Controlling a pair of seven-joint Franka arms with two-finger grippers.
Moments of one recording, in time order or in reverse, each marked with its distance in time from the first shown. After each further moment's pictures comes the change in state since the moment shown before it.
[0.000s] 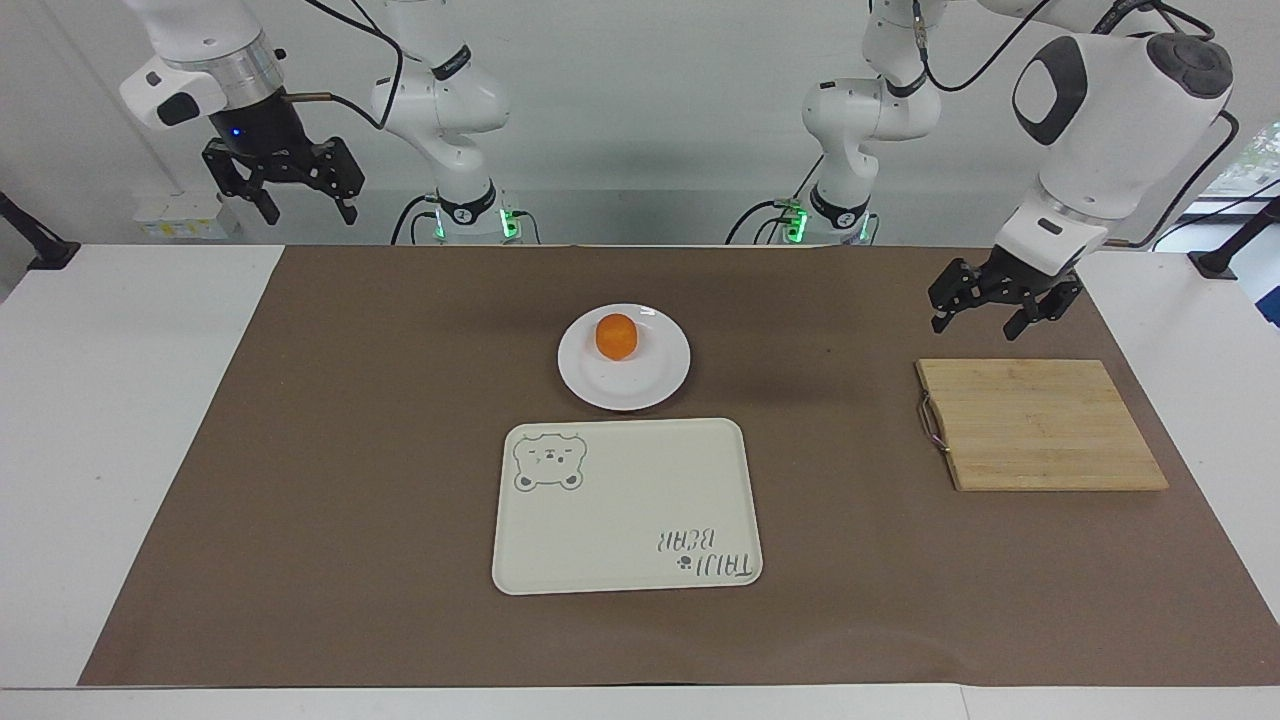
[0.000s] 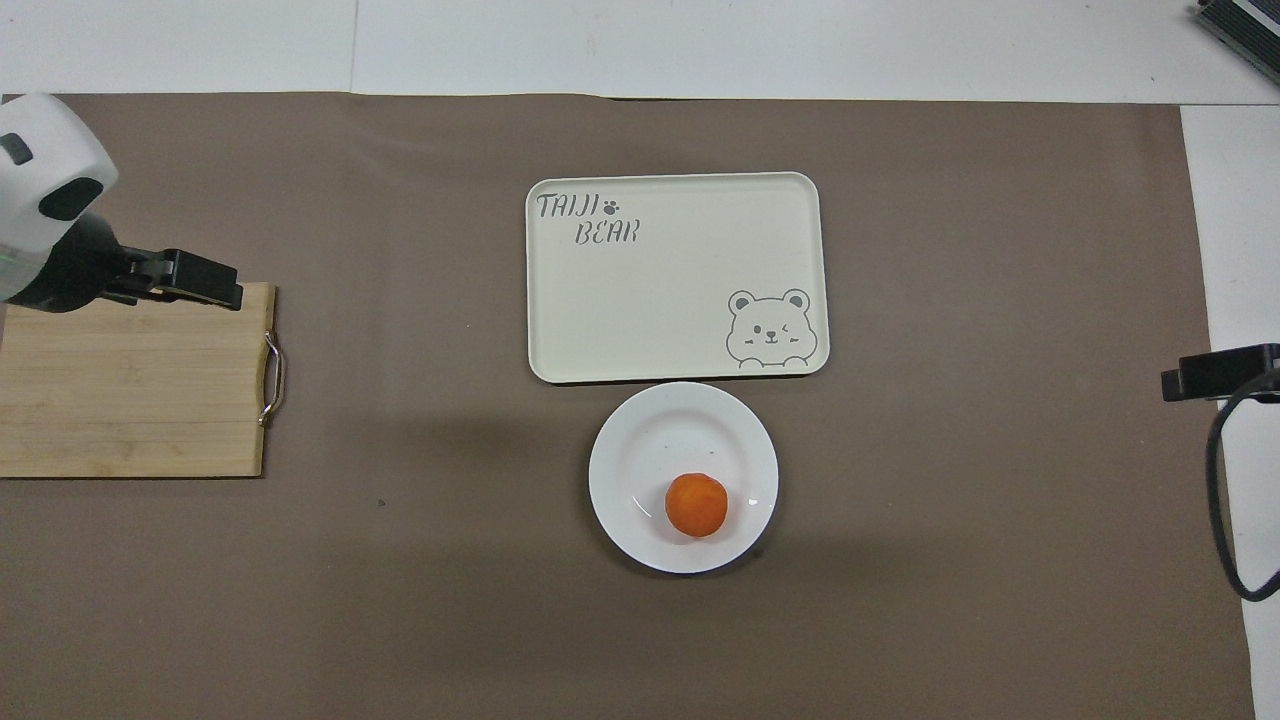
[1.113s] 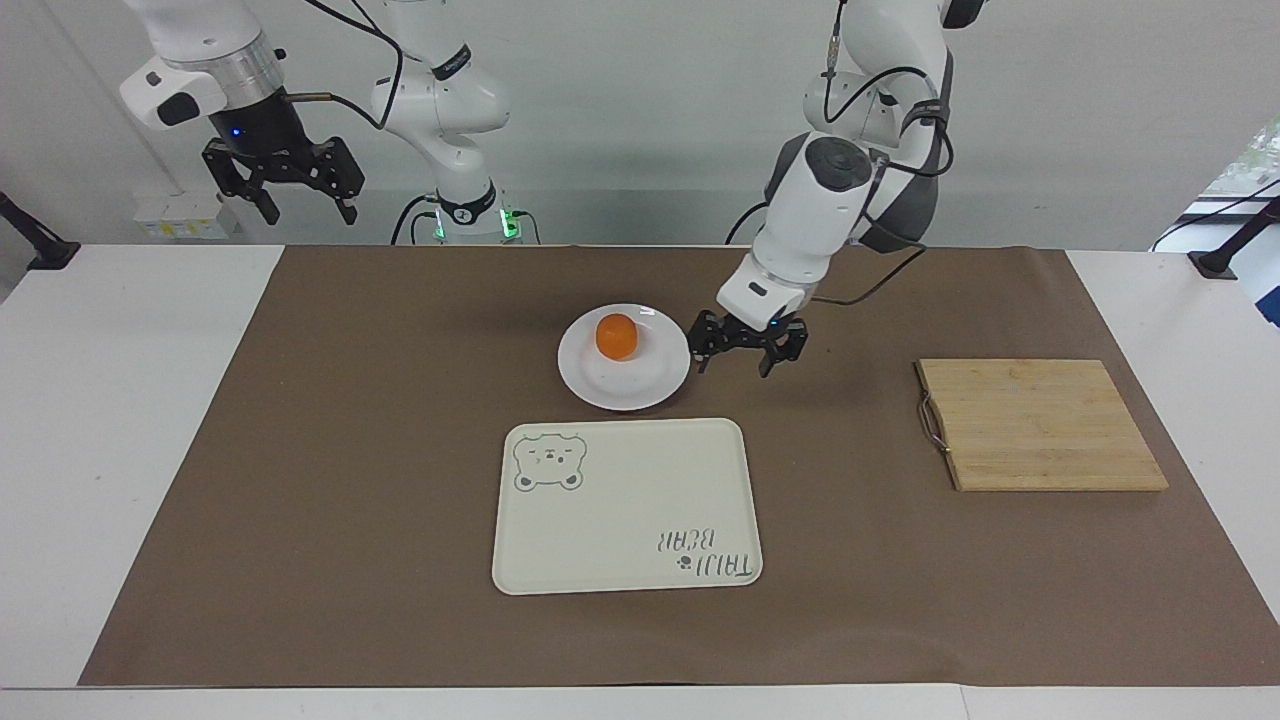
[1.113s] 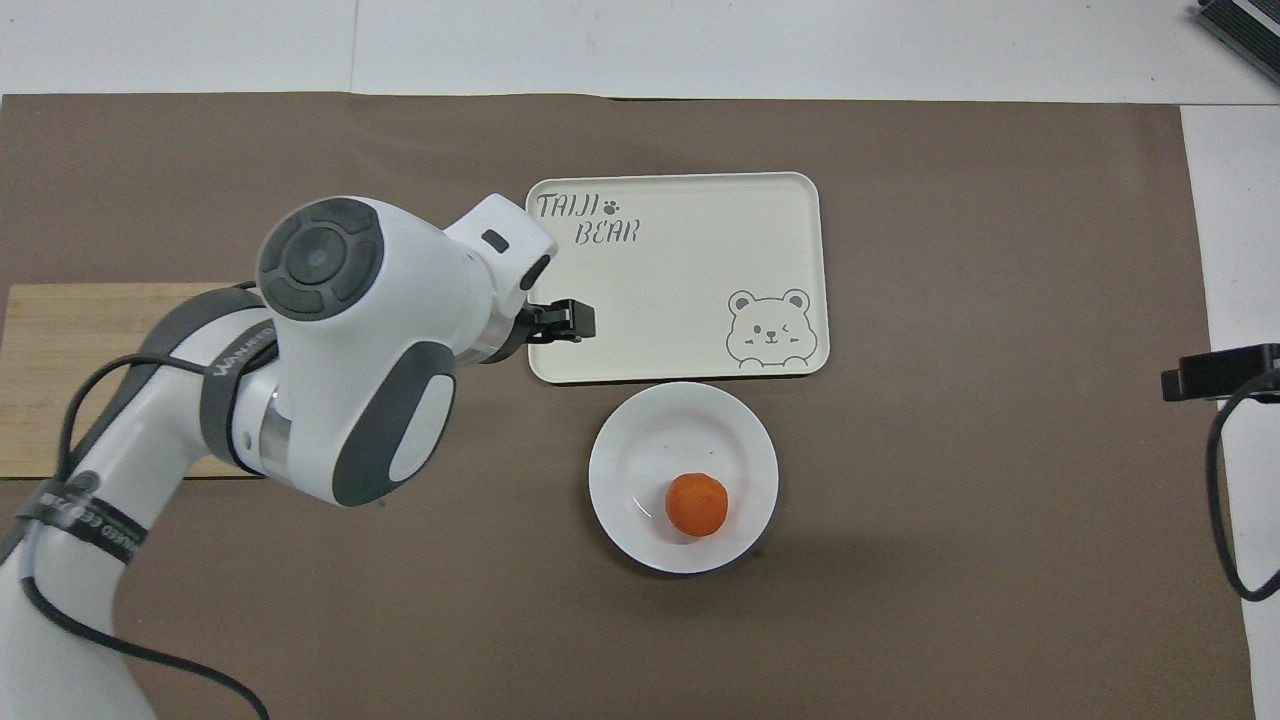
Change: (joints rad) left arm -0.337 0.130 -0.045 -0.146 -0.084 0.382 -0.465; right arm 0.000 0.000 0.000 0.000 0.000 0.000 0.000
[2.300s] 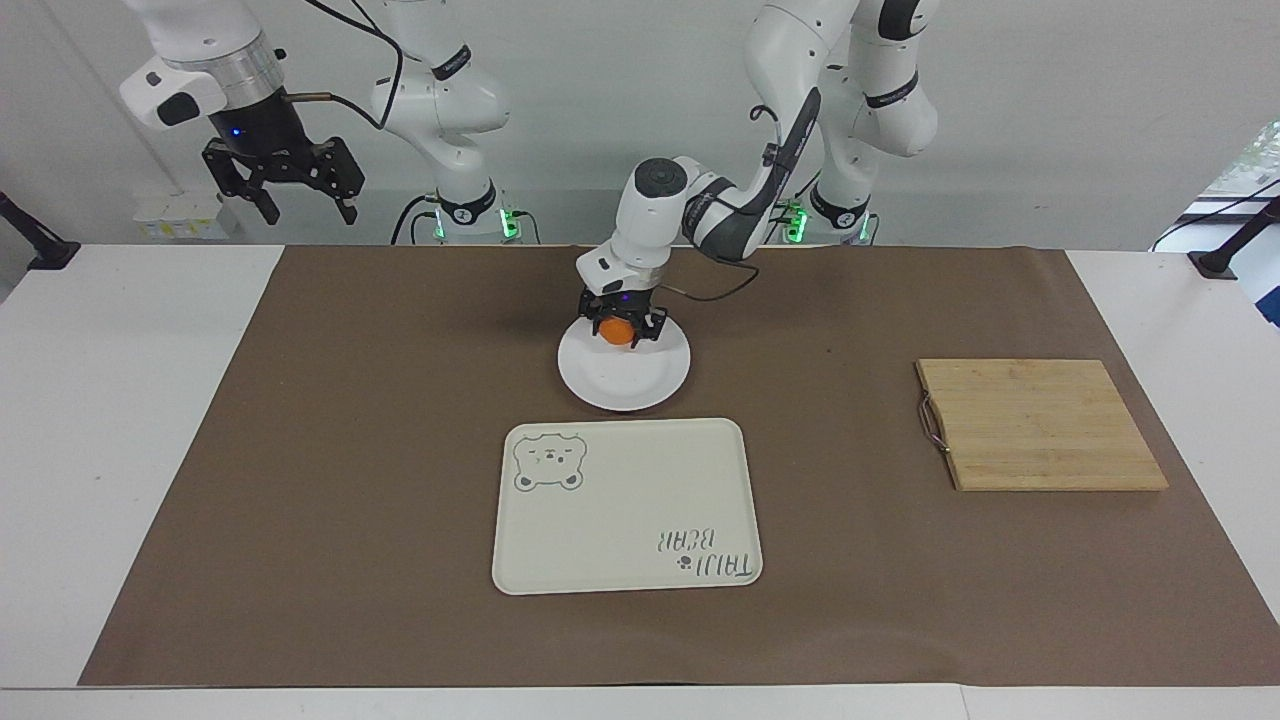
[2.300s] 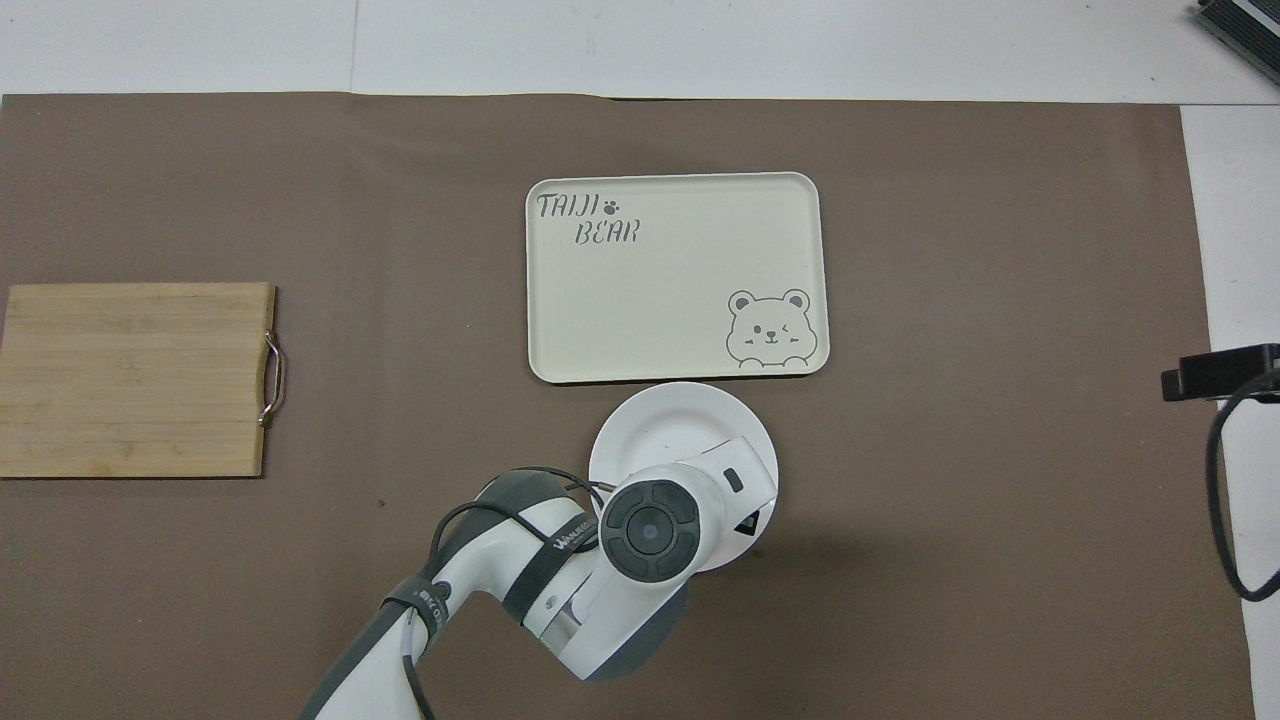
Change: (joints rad) left arm -0.402 0.145 -0.041 -0.265 0.001 0.436 -0.037; right arm 0.000 0.000 0.000 0.000 0.000 0.000 0.000
